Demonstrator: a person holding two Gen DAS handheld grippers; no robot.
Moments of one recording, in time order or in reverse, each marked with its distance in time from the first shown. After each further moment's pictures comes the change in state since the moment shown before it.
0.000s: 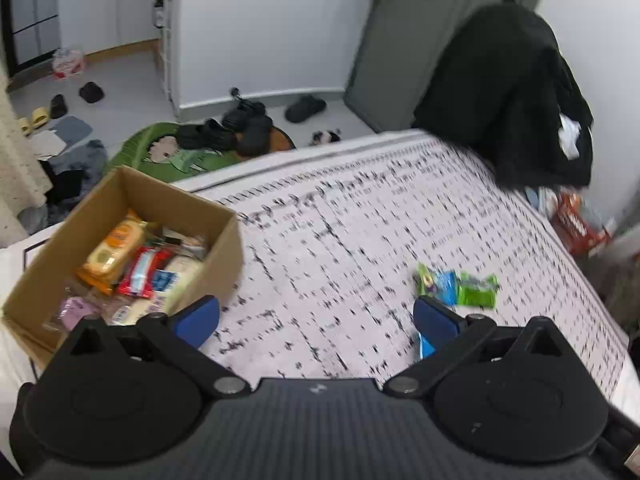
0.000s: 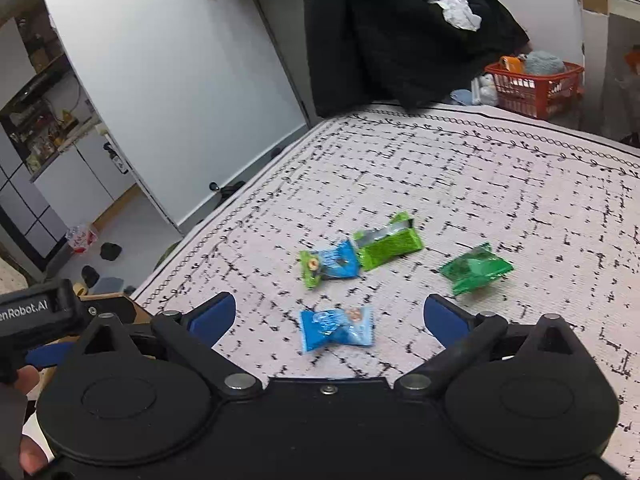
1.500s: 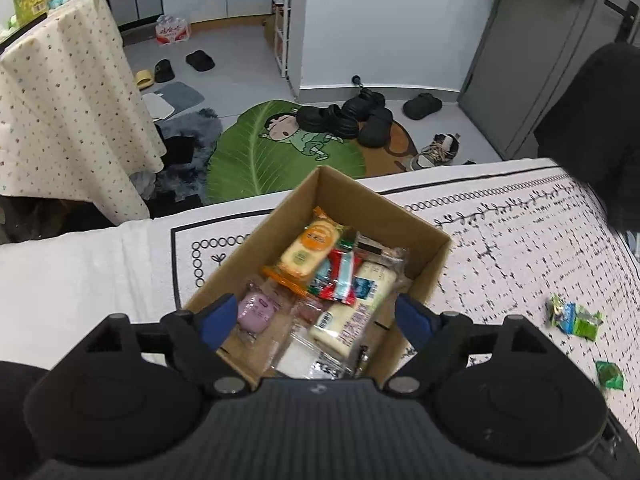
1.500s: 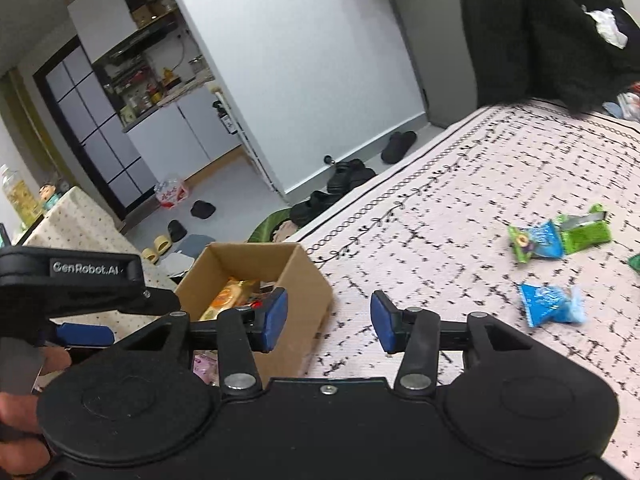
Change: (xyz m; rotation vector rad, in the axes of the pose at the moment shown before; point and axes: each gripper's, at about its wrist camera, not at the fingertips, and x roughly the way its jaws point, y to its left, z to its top) left arm -0.039 0.124 0.025 -0.161 0.053 0.264; right arm 0.002 0.144 -0.035 -0.153 0.031 0.255
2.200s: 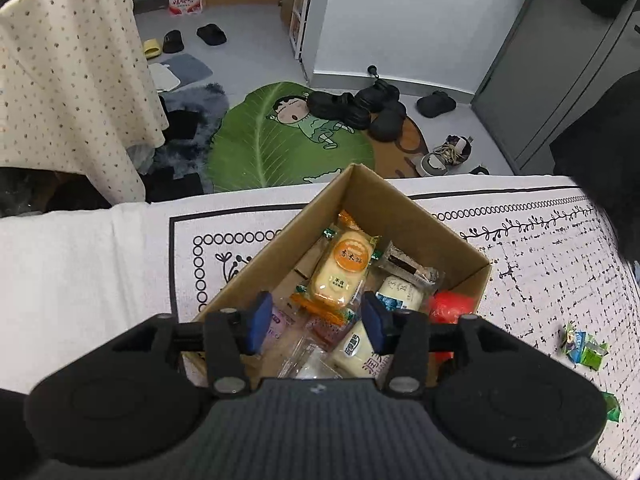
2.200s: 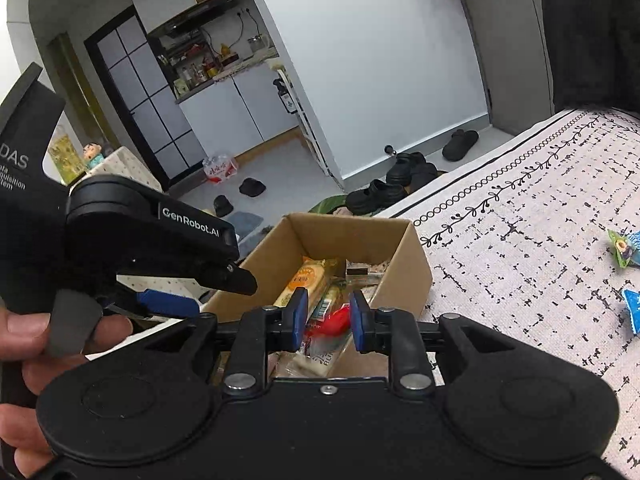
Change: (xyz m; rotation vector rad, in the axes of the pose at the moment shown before) left arm 0.039 0.035 0.017 -0.099 0.048 -0.021; right arm 0.034 0.066 -0.019 -0.113 0.019 0.135
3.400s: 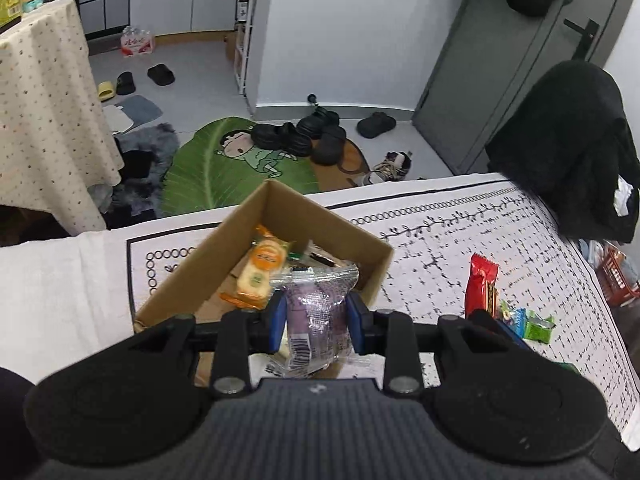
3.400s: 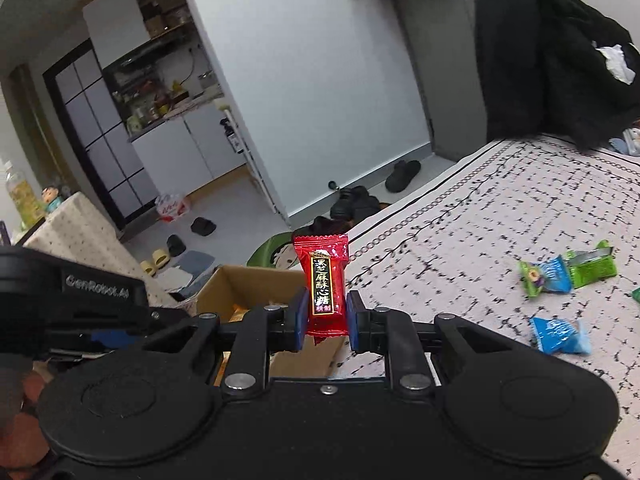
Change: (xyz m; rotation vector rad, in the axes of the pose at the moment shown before) left arm -0.046 -0.034 -0.028 0.090 -0.099 -0.130; right arm -0.032 -0.043 0.017 0.041 -0.088 -0.139
